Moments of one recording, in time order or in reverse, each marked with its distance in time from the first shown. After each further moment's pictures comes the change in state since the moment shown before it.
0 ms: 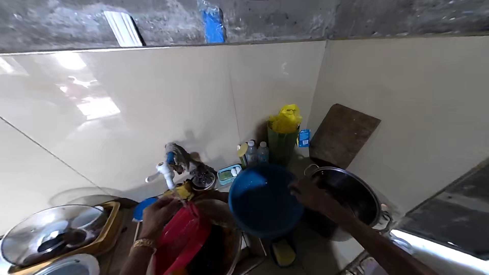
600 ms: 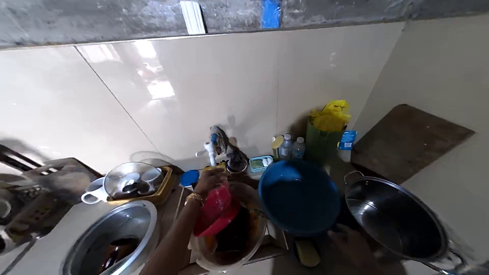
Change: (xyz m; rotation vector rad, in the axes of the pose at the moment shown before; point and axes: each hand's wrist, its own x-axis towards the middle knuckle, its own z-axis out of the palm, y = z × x) left_hand -0.011 0.051 0.014 0.000 -0.240 -0.179; right_hand -0.073 0.016 0.097 0.583 0.072 0.470
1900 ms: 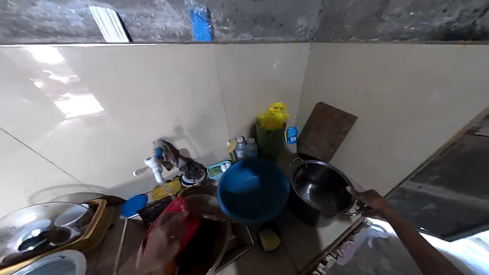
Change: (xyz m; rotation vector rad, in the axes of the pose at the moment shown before) left_hand -0.096 -0.064 0.022 0.646 0.027 0.625; right_hand 0.012 0.096 -0.208 0.057 0.417 0.353
